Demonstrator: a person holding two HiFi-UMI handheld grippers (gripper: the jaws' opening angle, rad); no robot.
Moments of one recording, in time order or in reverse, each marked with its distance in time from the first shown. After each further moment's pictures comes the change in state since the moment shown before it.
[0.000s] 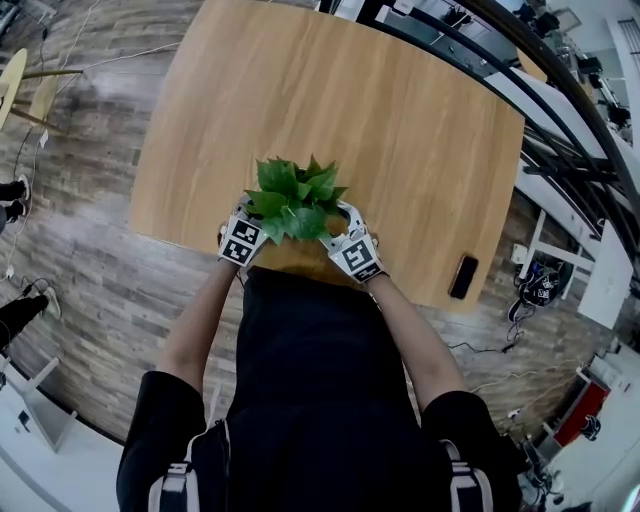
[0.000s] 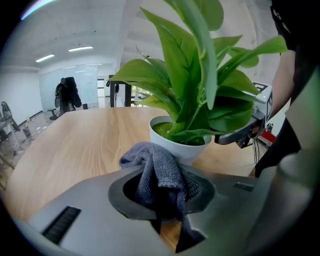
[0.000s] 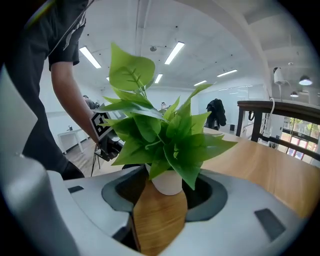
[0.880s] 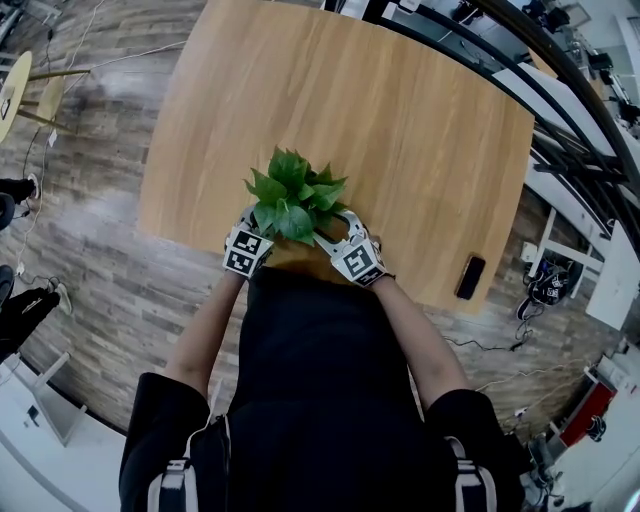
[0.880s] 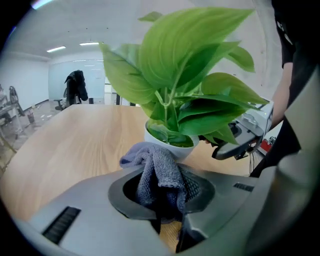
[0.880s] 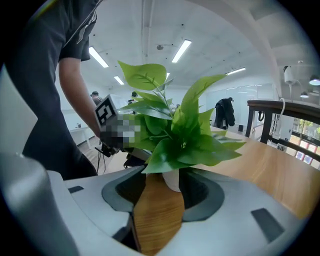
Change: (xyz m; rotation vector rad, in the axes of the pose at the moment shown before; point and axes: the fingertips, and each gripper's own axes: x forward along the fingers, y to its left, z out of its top) left arm -0.023 -0.015 -0.008 -0.101 -0.021 0.010; right arm 0.000 0.024 0.002 -0.059 0.013 0.058
